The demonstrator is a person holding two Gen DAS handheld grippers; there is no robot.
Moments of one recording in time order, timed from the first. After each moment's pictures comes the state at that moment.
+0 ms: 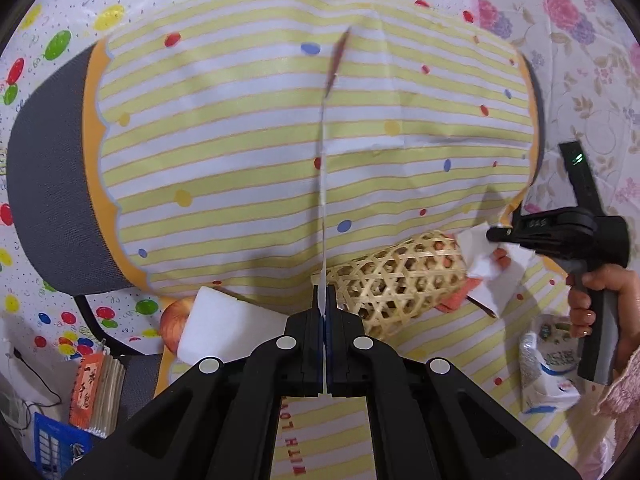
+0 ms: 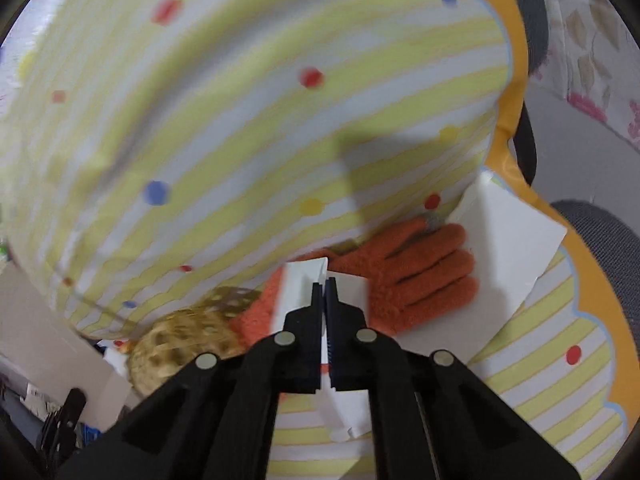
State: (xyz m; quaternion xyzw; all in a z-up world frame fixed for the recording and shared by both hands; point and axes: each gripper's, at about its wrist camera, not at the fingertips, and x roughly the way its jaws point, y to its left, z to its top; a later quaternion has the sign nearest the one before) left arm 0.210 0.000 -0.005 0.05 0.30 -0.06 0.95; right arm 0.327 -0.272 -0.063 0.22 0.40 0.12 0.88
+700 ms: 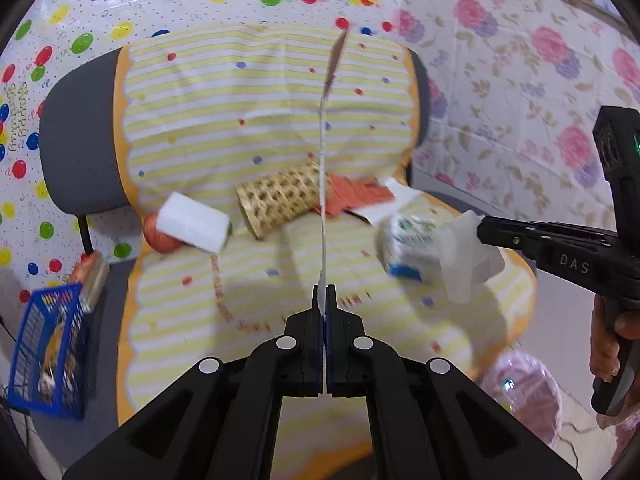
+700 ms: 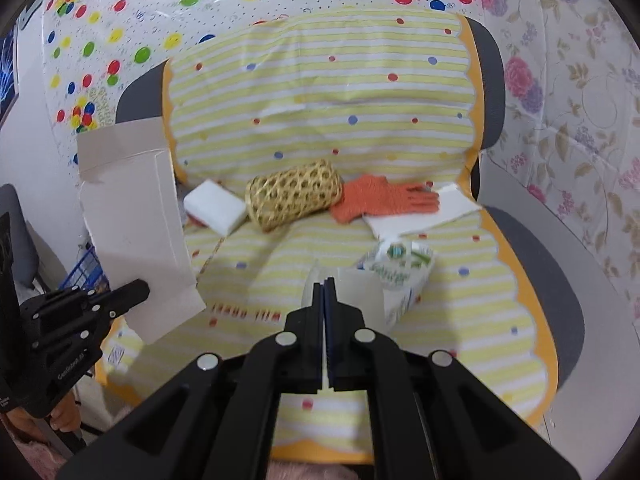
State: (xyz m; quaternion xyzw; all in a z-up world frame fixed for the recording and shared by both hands) left arm 0.006 -0.033 -0.015 0.03 0.31 -0.15 0.94; right arm 0.041 -0.228 -0.008 0.02 0.35 0.15 0.92
